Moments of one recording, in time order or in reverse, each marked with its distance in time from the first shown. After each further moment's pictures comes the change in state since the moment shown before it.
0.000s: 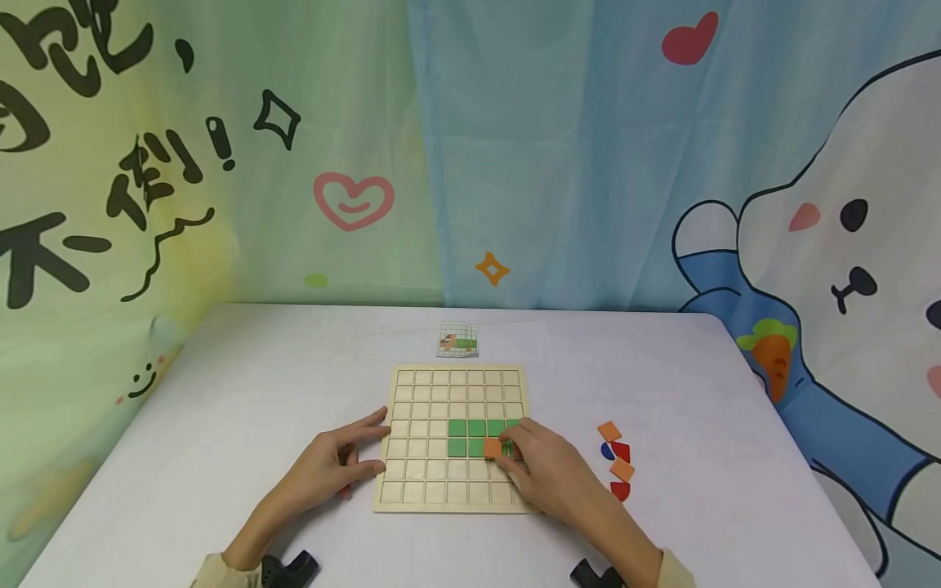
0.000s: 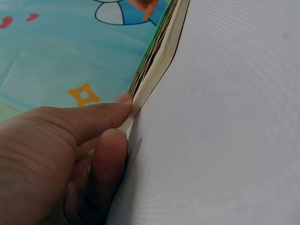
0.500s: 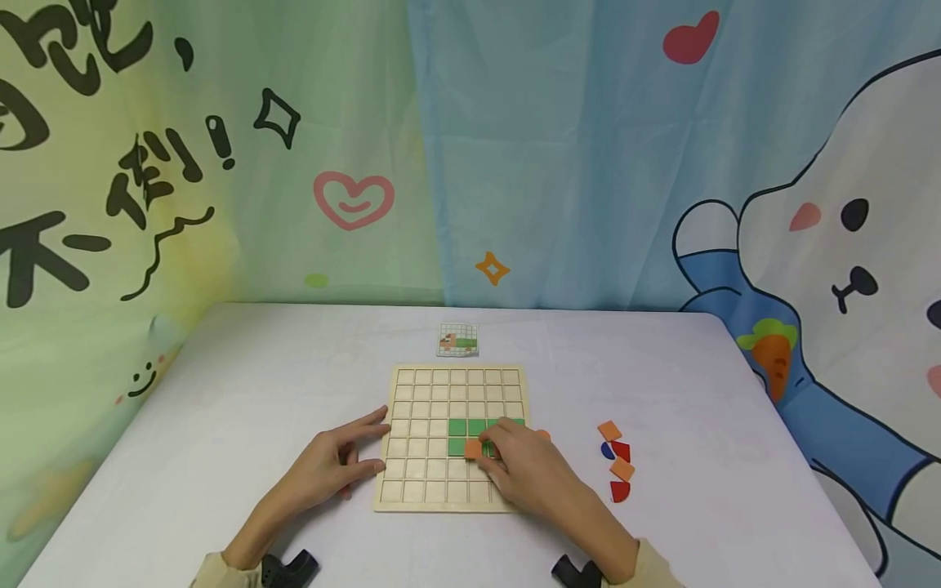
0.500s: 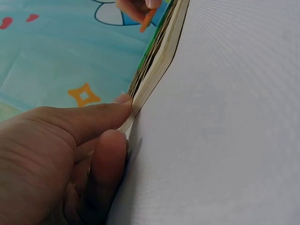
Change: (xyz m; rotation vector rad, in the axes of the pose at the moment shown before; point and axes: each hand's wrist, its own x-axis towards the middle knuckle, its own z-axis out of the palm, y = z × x) left_hand 0.000 0.001 -0.001 0.010 -0.002 0.019; right_hand 0.014 -0.015 0.013 -0.006 -0.023 -0.062
